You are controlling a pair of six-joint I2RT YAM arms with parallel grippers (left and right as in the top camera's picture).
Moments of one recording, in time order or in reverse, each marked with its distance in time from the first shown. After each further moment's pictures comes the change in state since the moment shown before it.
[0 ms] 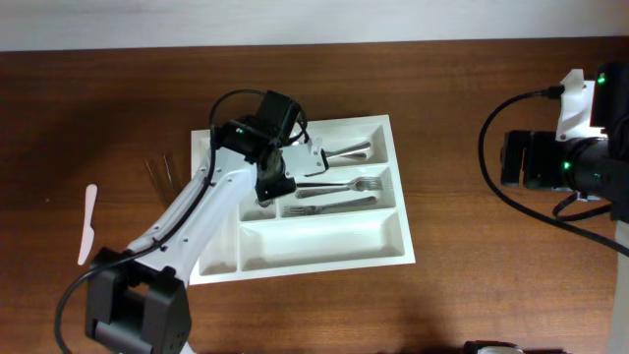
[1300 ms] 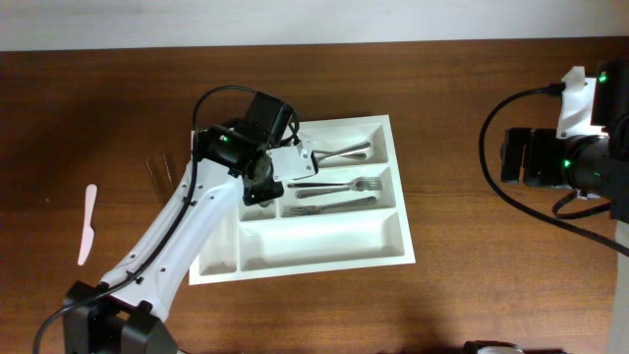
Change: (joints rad) left arm -0.003 -0.114 -0.008 -0.076 -0.095 0.016; right arm 0.000 0.000 0.000 0.019 0.000 0.000
